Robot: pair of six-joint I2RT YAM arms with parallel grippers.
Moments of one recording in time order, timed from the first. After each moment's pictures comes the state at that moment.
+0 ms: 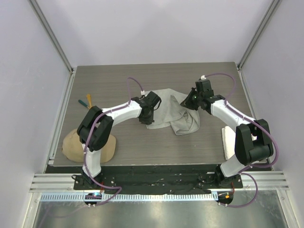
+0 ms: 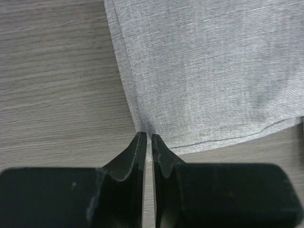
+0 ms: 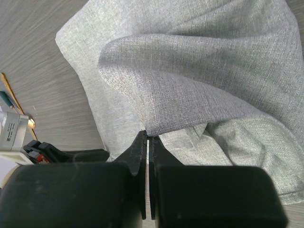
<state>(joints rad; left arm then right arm) -0.71 1.94 1.36 -0.61 -0.19 -0.61 0.28 1.56 1.06 -0.27 -0.13 0.75</state>
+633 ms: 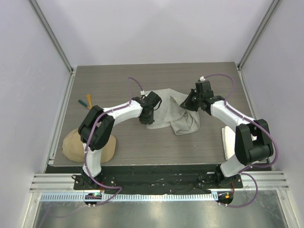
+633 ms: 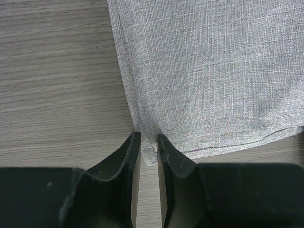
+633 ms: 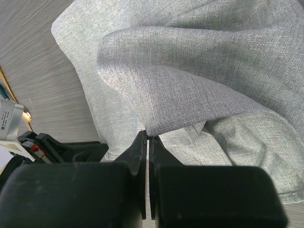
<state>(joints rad) -0.71 1.97 1.37 -0.62 -0.21 -0.63 0.27 1.56 1.03 -0.26 -0.16 0.74</state>
